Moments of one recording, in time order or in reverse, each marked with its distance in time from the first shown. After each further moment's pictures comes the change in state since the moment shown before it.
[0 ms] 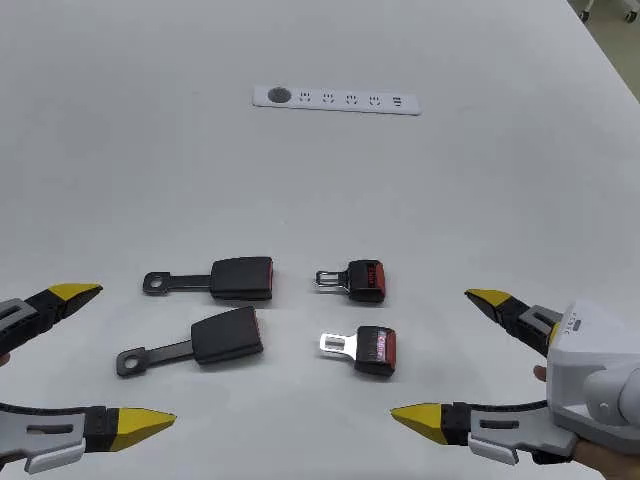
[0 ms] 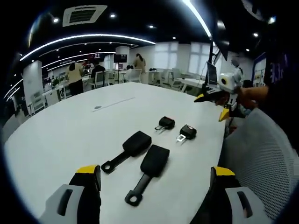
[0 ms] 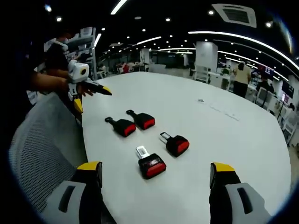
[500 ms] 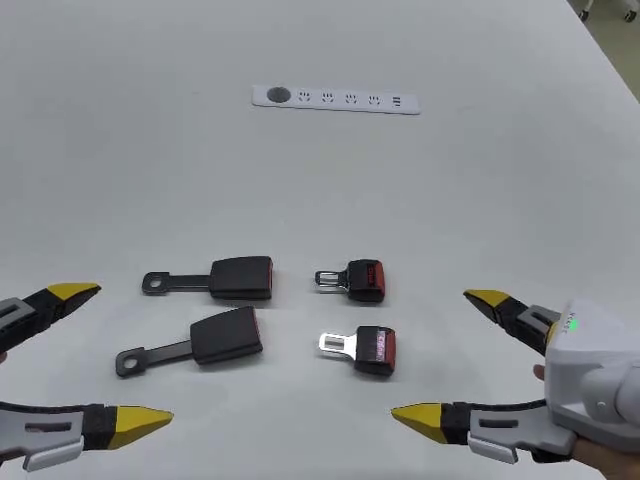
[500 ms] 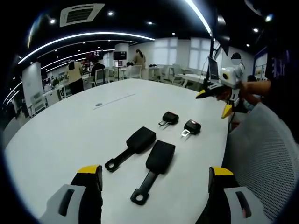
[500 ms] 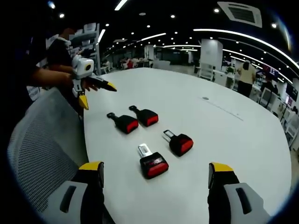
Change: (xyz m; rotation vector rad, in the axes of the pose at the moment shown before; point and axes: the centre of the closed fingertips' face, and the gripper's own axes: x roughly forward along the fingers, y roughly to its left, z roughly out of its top) left arm 0.000 0.003 -0.002 0.002 0.009 0.004; right arm 0.001 0.000 -0.002 -0.009 0.016 0.005
